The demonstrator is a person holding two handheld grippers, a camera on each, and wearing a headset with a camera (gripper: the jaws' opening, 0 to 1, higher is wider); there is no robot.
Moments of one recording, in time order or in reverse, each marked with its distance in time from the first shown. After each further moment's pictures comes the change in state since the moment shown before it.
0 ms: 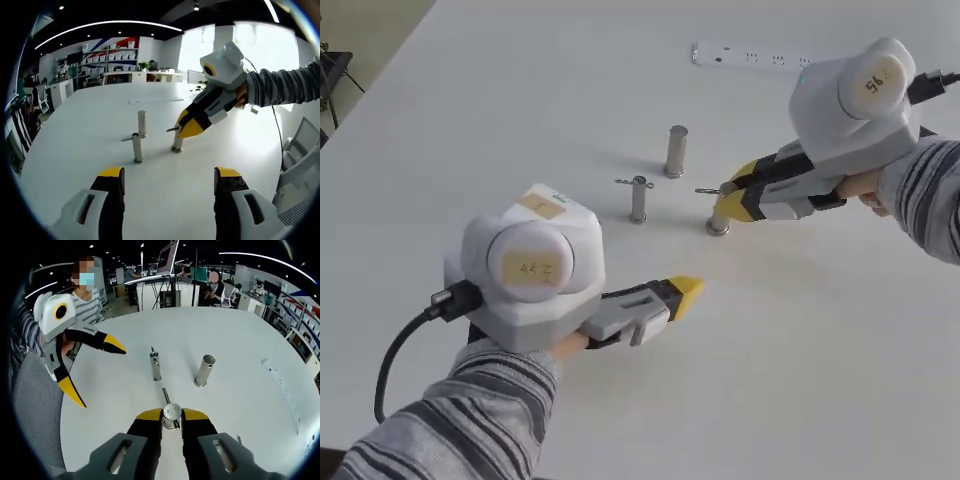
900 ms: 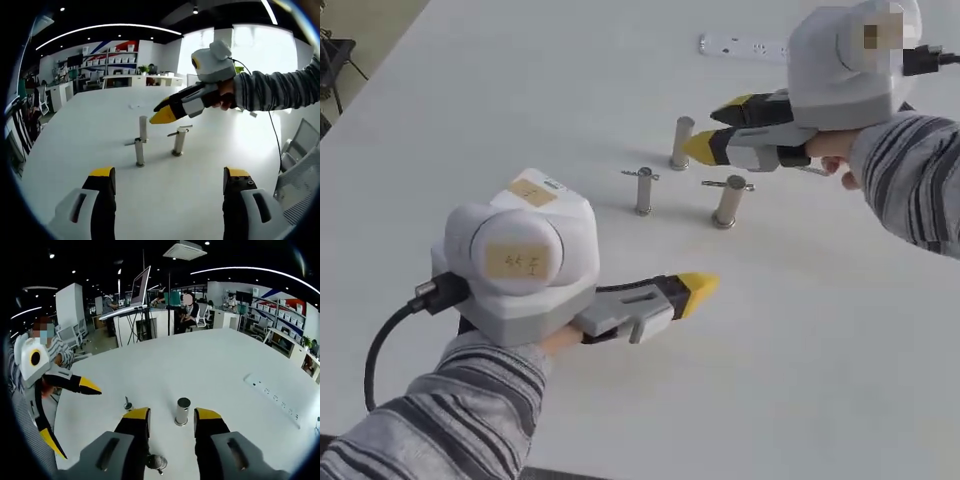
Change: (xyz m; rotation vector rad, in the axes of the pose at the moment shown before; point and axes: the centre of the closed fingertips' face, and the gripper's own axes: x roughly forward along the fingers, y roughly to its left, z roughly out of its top) left arm -0.008 0.002 0.008 -0.001 -0.033 -0.004; right arm 0.014 -0.048 0.057 0.202 -0.247 -0.183
